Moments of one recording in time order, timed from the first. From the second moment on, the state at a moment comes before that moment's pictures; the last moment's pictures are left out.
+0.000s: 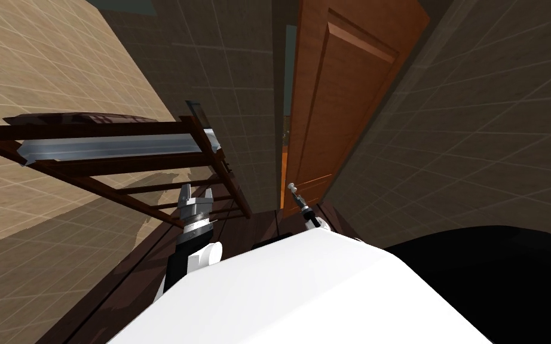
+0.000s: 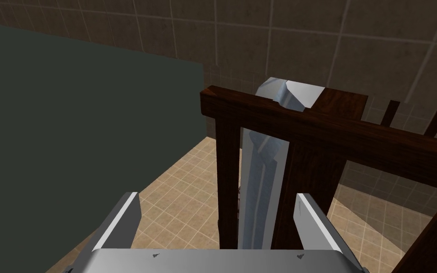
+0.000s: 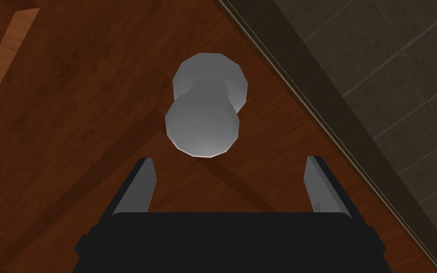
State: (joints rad) arm -0.06 -0.19 -0.07 -0.68 0.14 -0.87 0.57
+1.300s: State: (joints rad) arm -0.07 -0.20 -0.09 -0.66 0.25 -0.89 0.90
